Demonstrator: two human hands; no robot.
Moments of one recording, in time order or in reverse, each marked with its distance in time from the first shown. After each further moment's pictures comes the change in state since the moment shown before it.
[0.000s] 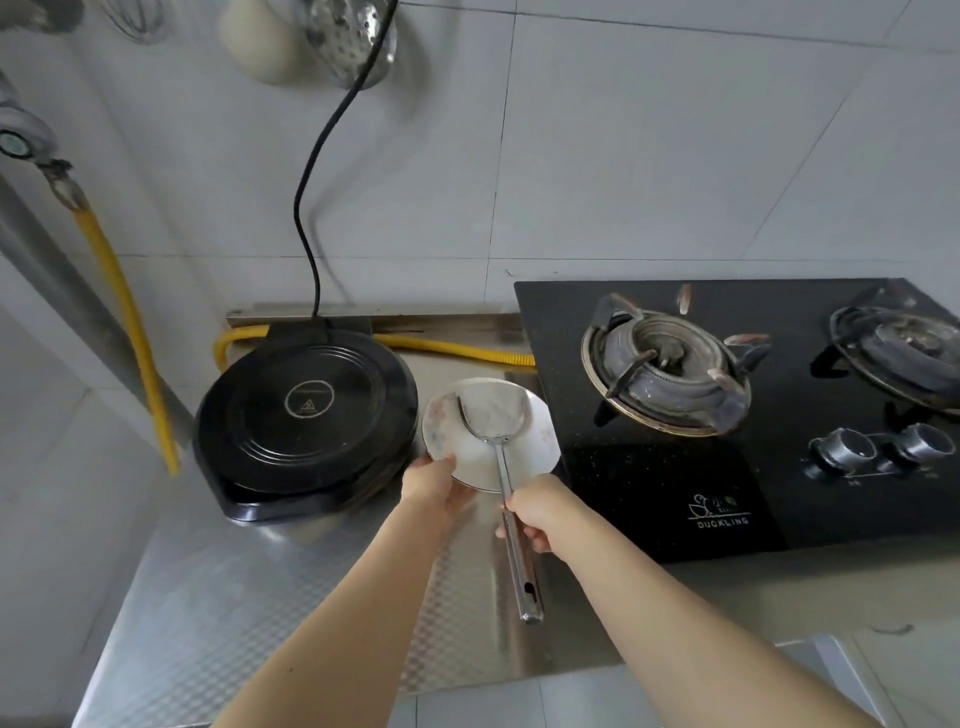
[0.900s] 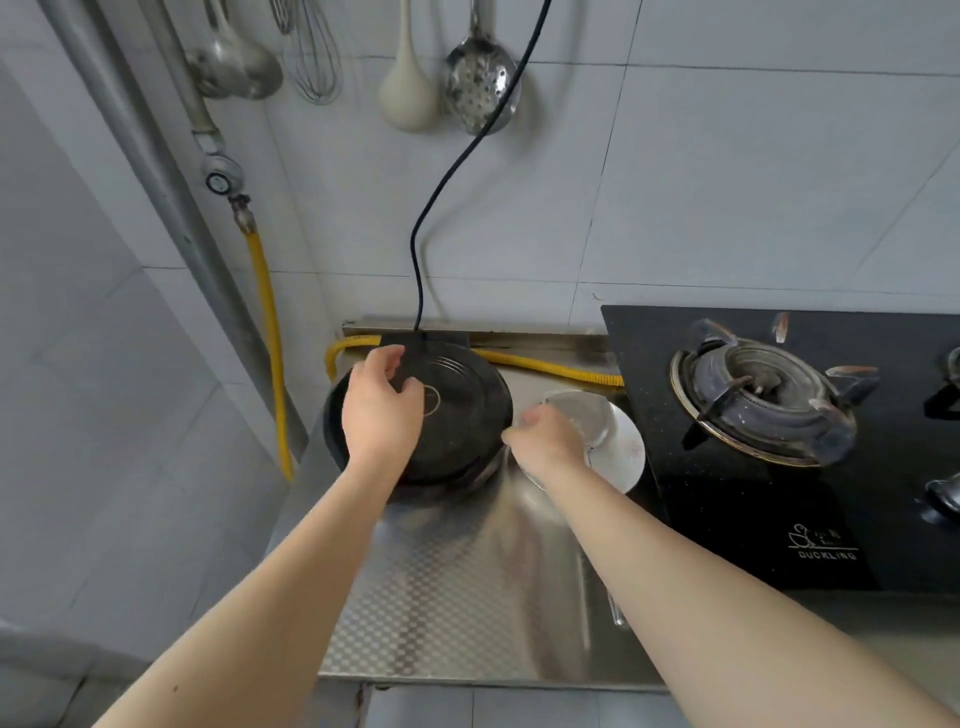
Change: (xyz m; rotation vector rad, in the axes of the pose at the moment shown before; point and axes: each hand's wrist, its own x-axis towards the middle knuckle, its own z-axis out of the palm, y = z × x) left_hand -0.093 0.130 -0.083 0.773 0.430 0.957; right_hand -0.045 -0.084 0.060 -0.128 0.170 -0.458
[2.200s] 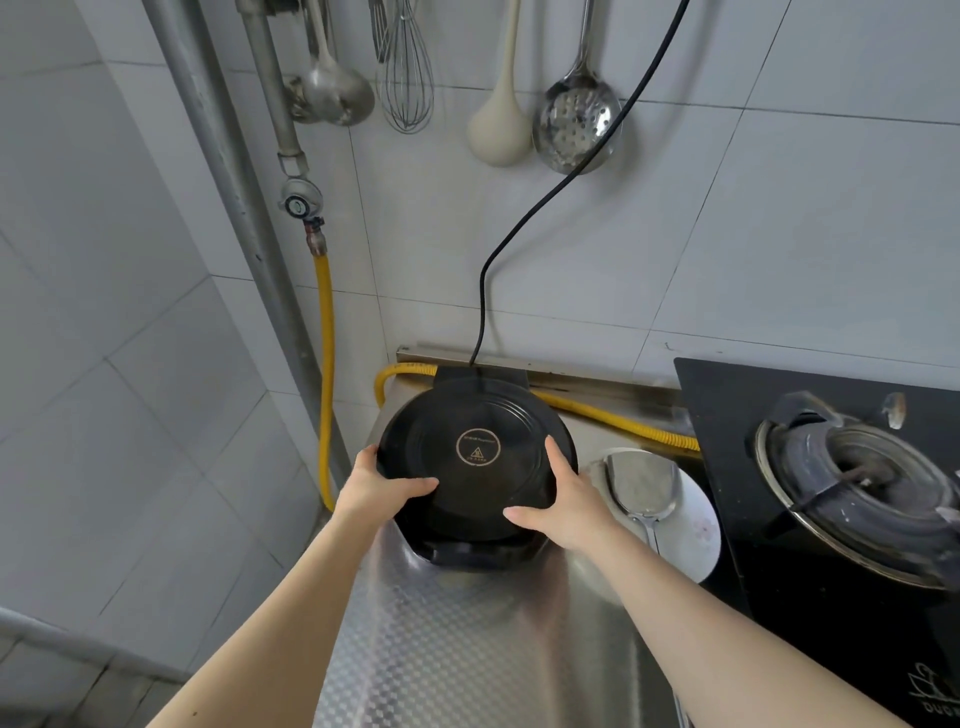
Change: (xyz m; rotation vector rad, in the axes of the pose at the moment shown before) left_hand 0.056 -0.110 -0.019 -0.112 -0.291 -0.573; right_hand 0.043 -0.002 0.034 -0.251 -0.282 -0.180
